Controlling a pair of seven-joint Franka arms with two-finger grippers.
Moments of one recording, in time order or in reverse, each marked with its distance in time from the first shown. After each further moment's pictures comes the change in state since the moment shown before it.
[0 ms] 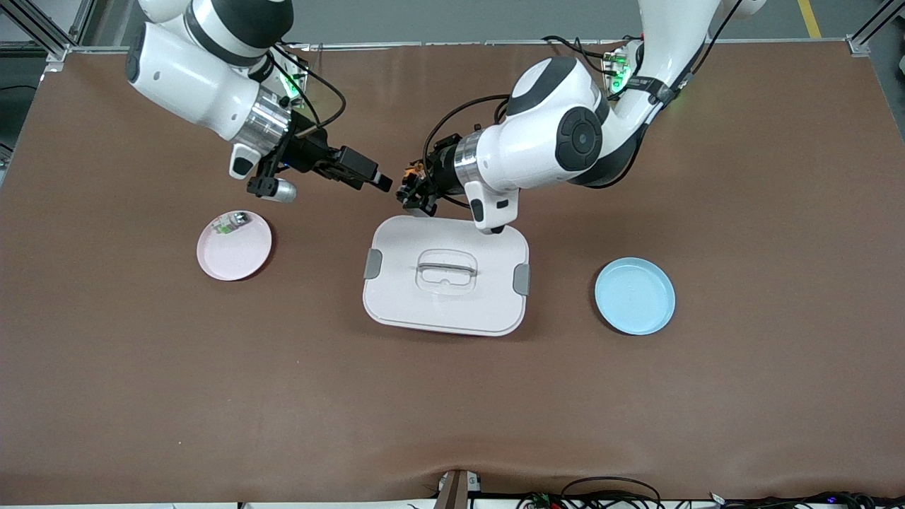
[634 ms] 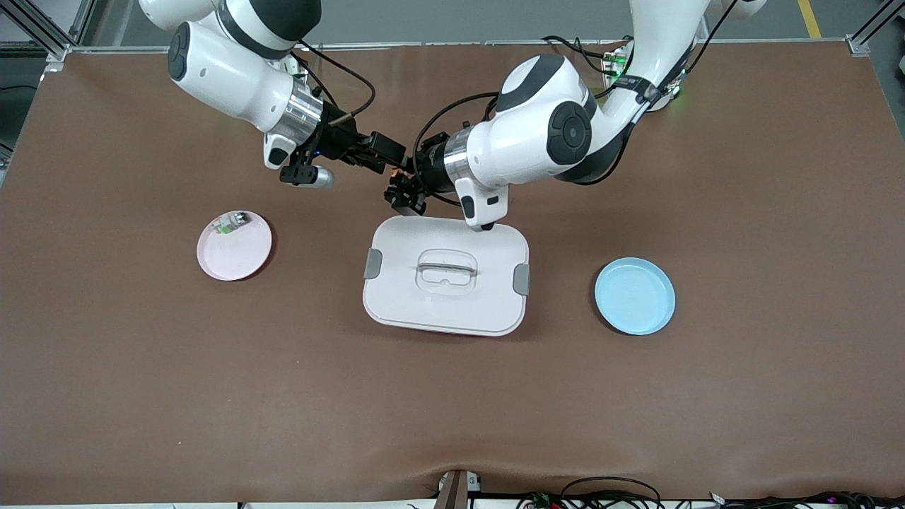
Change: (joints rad) left arm -0.020 0.008 0.000 0.000 -0.005 0.049 -0.016; right arm 0.061 0.000 0.000 -0.032 -0.001 0.000 0.008
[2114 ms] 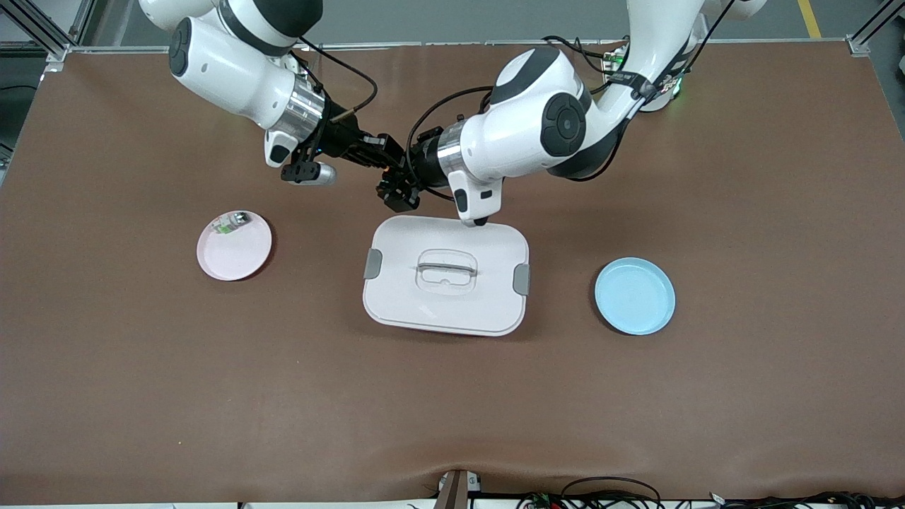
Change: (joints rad) left arm -0.014 0.000 0.005 0.026 0.021 0.005 0.018; right arm 0.007 -0.003 -0.003 -0.002 -0.012 0.004 -0.017
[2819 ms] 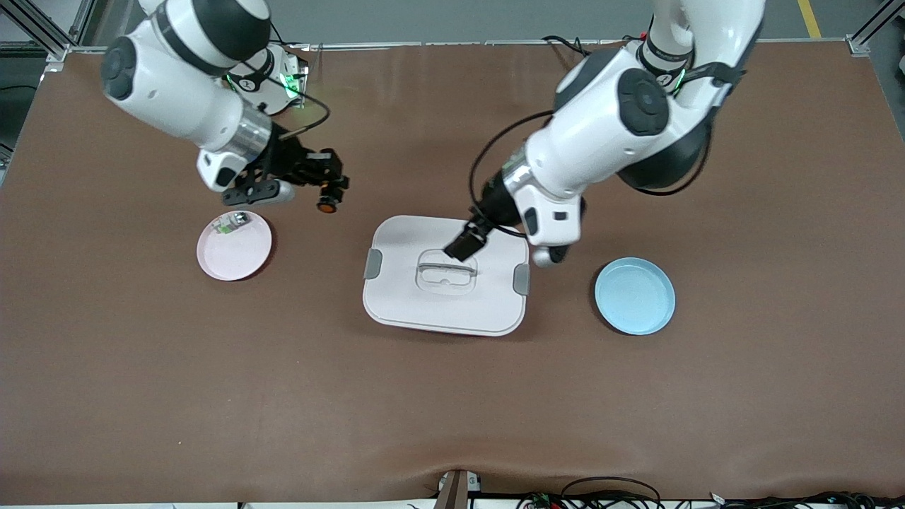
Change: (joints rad) left arm 0.167 -0.063 0.006 0.023 0.340 -0.067 0.192; right arm -0.213 -0.005 -0.024 0.060 -0.363 -0.333 -0.341
